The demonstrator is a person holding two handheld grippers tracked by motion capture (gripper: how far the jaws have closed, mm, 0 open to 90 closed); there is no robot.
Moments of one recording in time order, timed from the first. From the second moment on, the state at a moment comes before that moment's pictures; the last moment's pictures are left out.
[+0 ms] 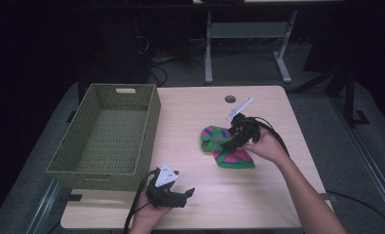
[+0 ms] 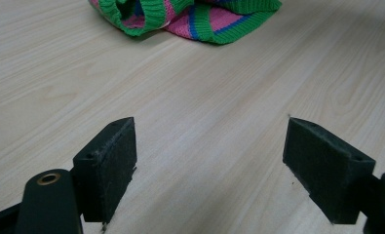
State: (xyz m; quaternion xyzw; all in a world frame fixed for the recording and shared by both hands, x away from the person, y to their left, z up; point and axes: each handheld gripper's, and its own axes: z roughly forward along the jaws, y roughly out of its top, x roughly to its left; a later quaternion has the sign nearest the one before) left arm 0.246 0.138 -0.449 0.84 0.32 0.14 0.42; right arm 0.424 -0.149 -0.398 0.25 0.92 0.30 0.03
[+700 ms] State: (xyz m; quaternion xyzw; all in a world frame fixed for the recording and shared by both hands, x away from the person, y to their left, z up) left arm 0.246 0.137 -0.449 0.84 0.32 0.14 0.42; right arm 0.430 -0.136 -0.413 0.25 0.93 0.27 0.02
